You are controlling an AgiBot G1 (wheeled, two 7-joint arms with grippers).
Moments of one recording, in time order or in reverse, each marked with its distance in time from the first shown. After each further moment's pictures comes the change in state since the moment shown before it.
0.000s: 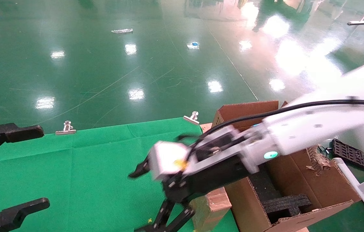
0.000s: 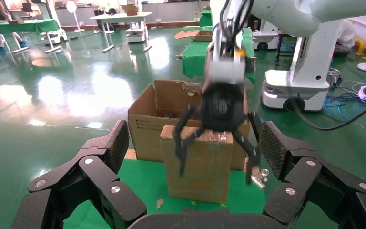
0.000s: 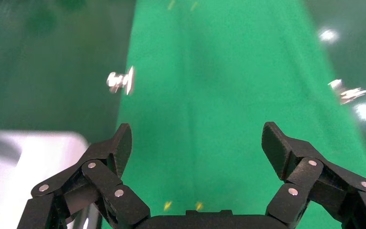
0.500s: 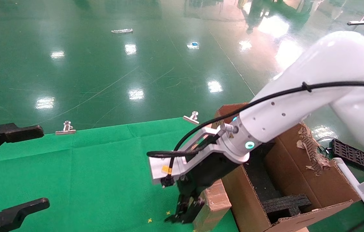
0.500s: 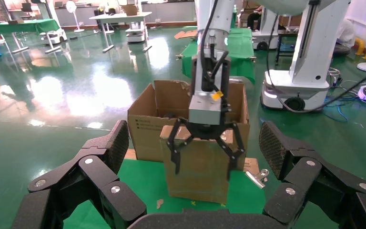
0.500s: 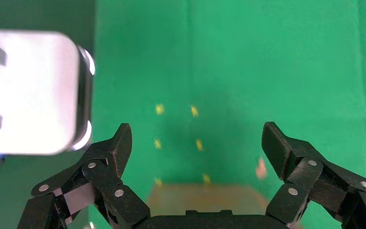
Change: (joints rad) left arm 0.000 0.000 0.001 0.000 -0.001 0.000 0.001; right arm 0.305 -0.085 -0.373 -0.003 -0.223 -0.016 0.172
